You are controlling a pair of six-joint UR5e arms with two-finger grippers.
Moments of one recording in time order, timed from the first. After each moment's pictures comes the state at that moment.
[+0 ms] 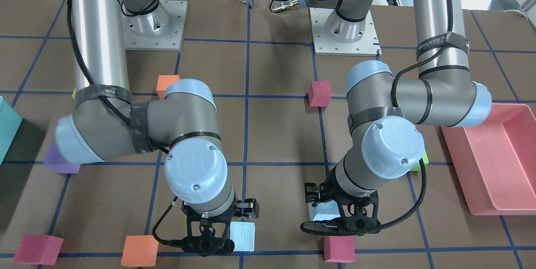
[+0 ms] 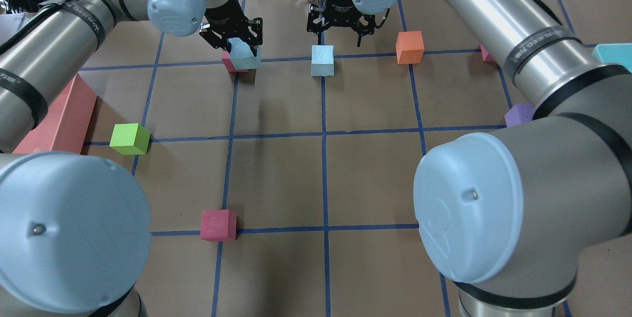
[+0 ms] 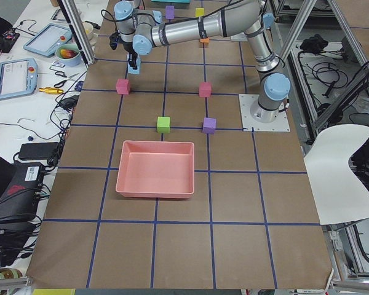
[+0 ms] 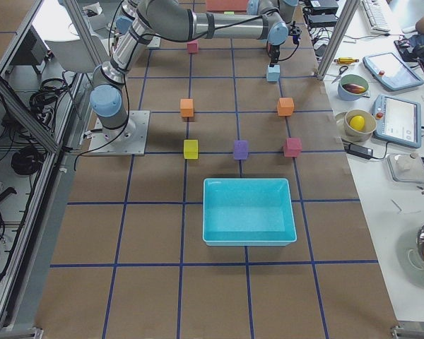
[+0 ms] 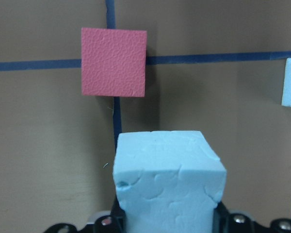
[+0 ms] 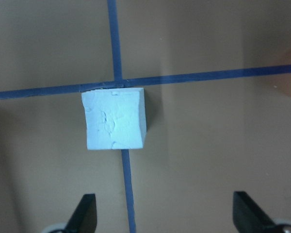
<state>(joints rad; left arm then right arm) -1.65 -2.17 -1.24 -1.27 1.50 -0.07 1.78 -0.87 1.00 -1.68 -1.51 0.31</state>
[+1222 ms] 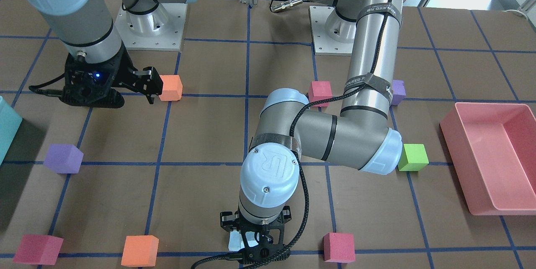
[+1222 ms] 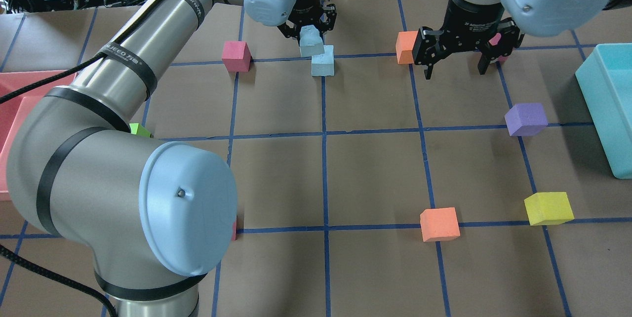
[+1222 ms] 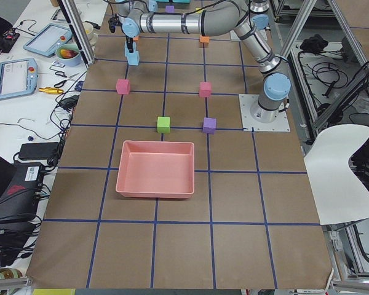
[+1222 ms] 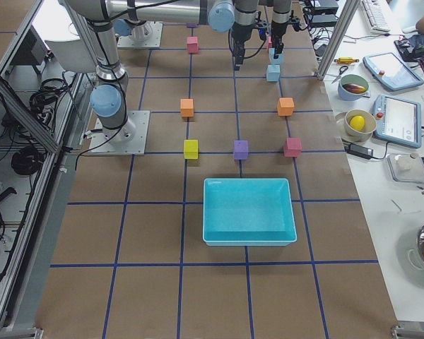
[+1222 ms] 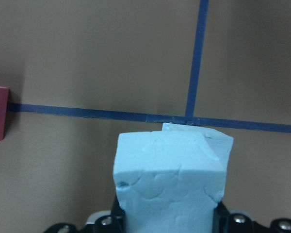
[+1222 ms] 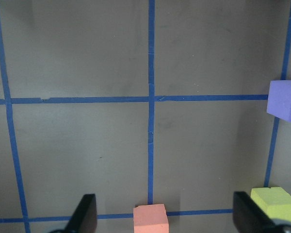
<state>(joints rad) -1.84 -2.39 -0.94 -1.30 1.53 -0.37 1.61 -1.45 1.52 -1.58 -1.64 0.04</state>
